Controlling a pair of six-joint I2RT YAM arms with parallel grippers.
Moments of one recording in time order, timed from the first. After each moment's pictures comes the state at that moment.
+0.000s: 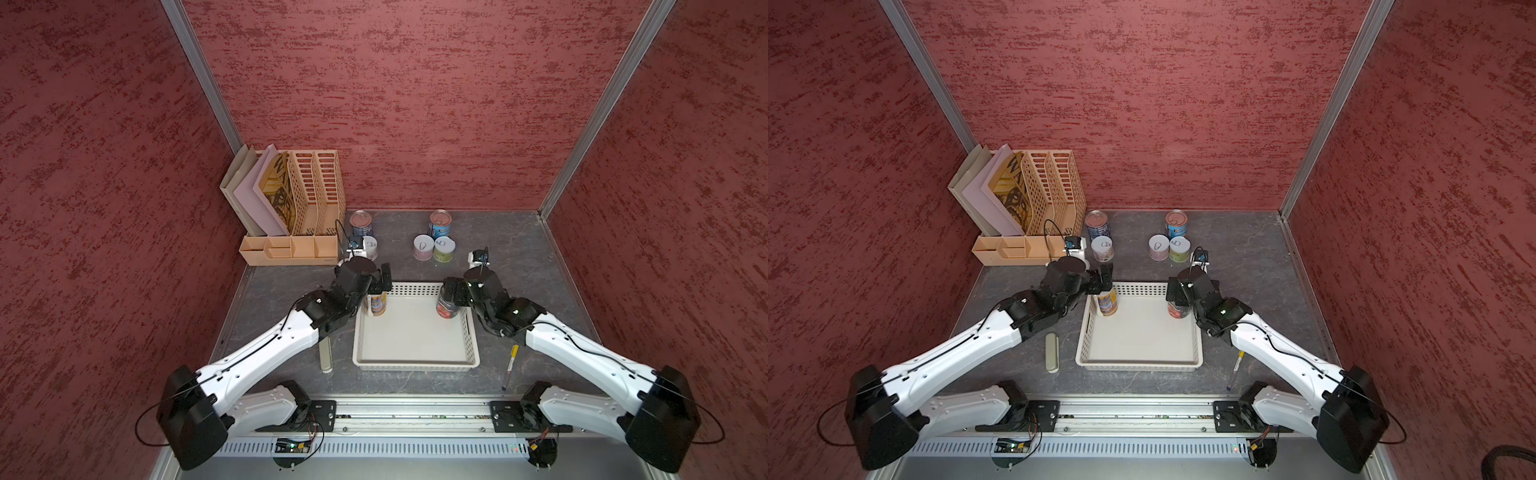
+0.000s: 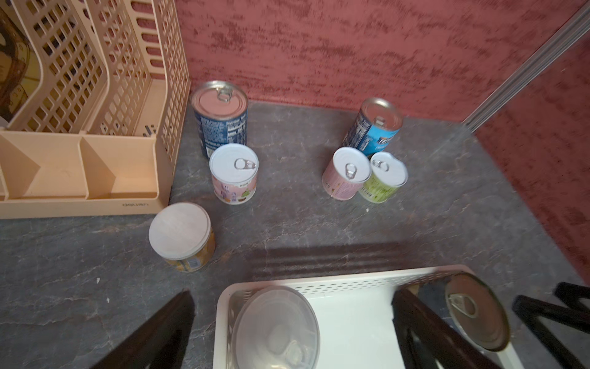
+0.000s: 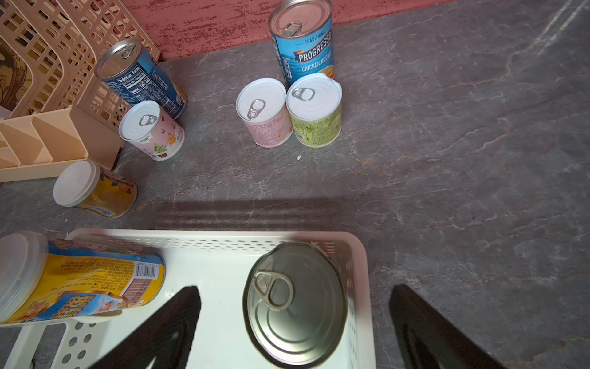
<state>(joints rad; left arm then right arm) -0.73 1.09 0.89 -0.30 -0.43 -0.50 0.67 1.15 0.81 -0.35 0.35 0.58</state>
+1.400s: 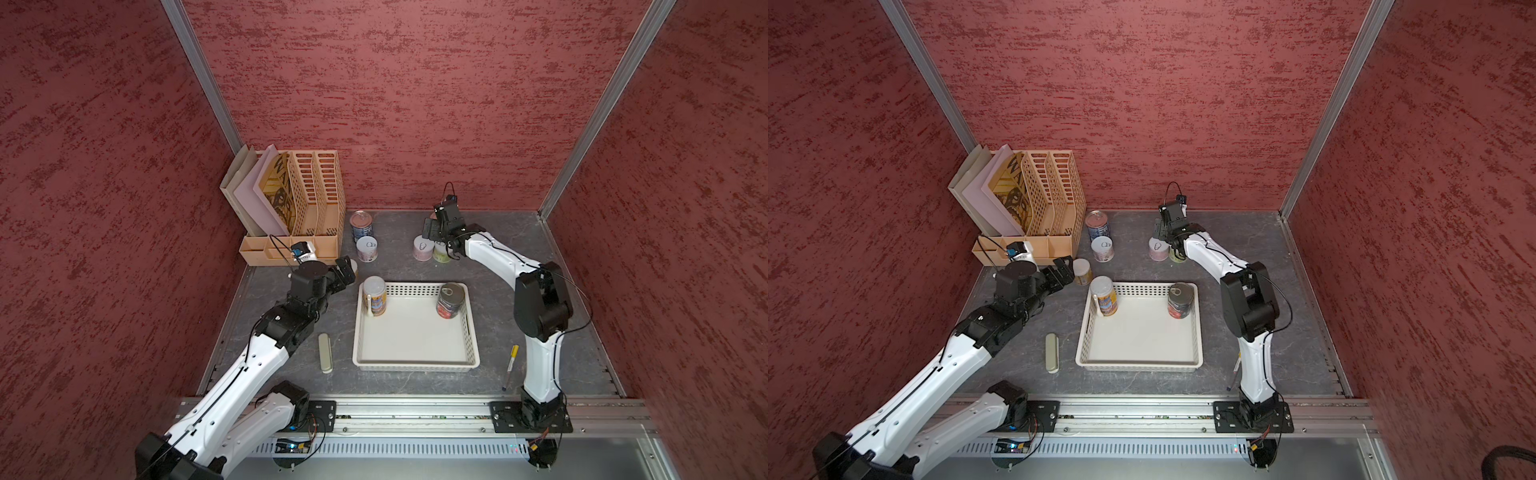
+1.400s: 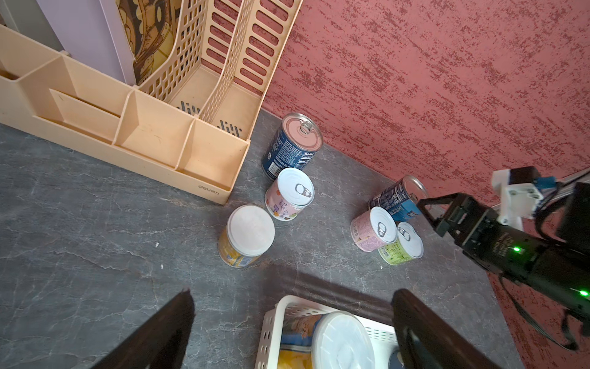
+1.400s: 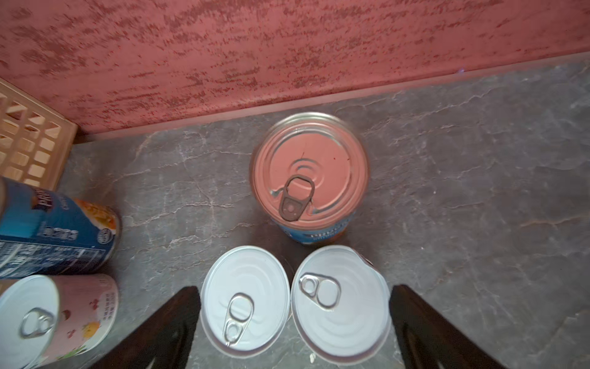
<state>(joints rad) -0.43 0.89 0.78 -0.34 -0.30 -0.69 0.42 2.09 1.72 -0.40 0.30 0.46</state>
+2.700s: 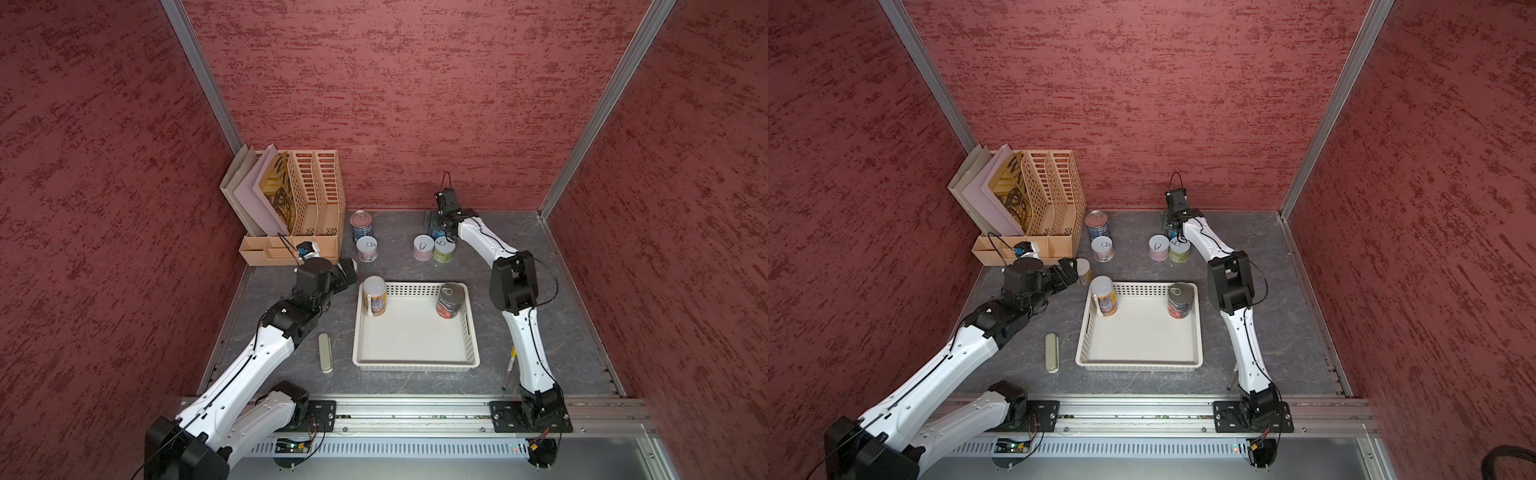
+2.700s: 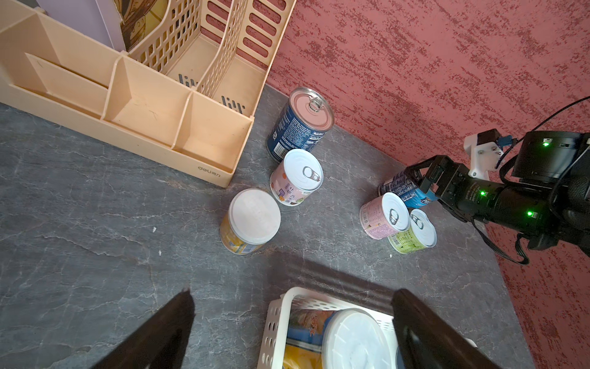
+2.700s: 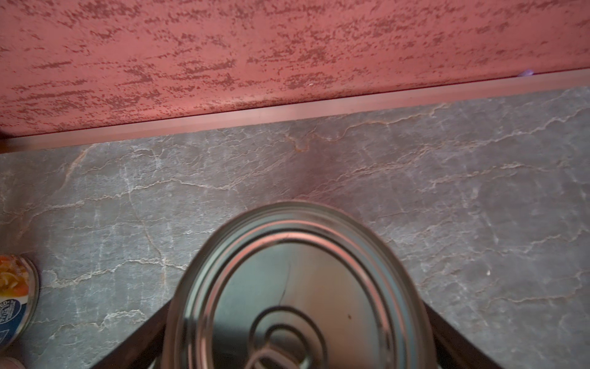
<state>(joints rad) -0.41 0.96 0.78 -0.34 -0.25 -0.70 0.33 2.45 2.22 -0.58 0.18 0.36</state>
